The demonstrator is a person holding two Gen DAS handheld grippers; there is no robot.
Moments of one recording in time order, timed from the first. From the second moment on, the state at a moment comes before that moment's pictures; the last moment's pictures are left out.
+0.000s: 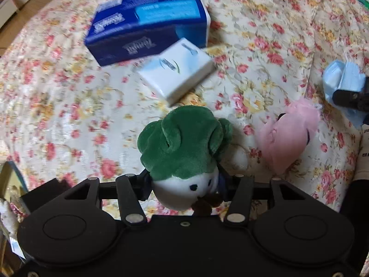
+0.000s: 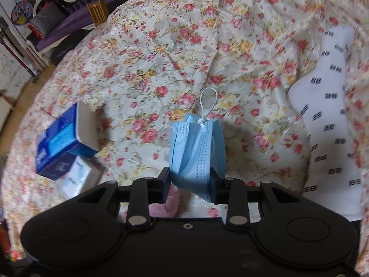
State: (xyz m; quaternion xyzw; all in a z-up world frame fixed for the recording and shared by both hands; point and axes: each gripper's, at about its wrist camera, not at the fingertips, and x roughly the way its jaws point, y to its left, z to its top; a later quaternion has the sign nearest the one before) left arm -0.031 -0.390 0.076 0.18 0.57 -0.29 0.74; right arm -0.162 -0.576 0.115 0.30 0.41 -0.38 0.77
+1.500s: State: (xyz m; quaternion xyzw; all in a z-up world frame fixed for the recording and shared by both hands) left arm 0.058 -0.051 0.080 0.05 0.58 -0.09 0.81; right arm -0.137 -0.260 0.175 0.11 0.46 -0.11 0.87
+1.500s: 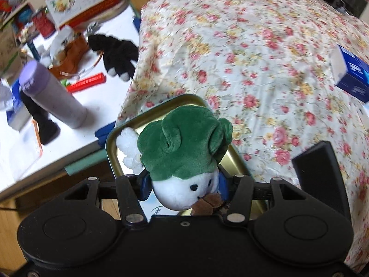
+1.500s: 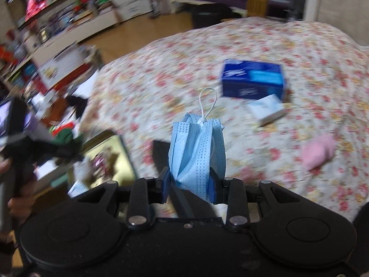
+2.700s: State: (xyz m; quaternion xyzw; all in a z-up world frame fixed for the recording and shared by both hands) left arm 0.111 -0.039 0.018 0.07 0.55 -0.04 0.83; right arm -0.021 -0.126 0.077 0.05 0.56 -0.02 0.82
